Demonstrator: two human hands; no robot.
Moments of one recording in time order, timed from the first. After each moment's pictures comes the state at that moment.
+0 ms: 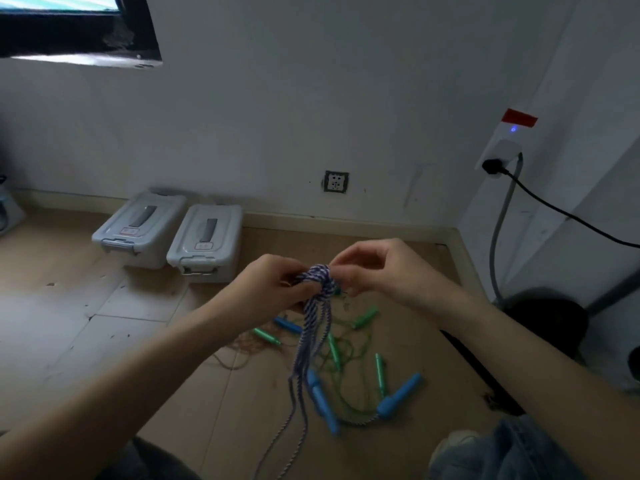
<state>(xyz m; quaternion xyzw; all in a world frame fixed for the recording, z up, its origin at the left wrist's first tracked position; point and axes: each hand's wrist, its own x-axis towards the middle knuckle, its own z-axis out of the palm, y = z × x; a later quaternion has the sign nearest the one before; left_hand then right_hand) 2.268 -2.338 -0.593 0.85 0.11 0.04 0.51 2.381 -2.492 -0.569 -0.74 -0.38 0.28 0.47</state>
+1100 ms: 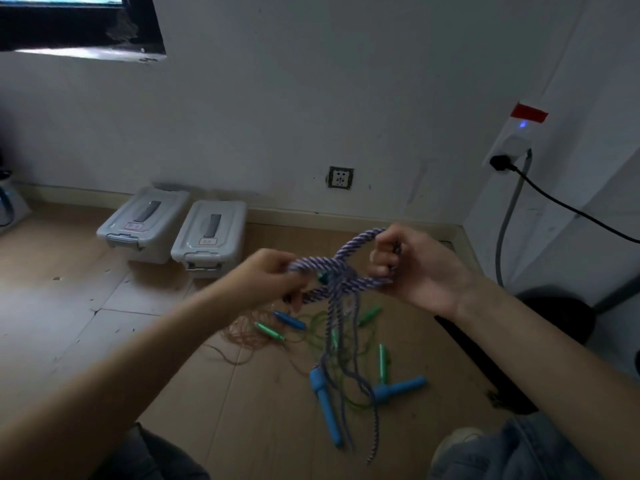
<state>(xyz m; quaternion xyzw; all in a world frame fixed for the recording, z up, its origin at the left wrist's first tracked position) 2.269 -2.325 -0.589 0.85 0.17 -0.01 0.50 2.399 -2.491 -0.571 -0.53 -0.13 0.49 0.68</state>
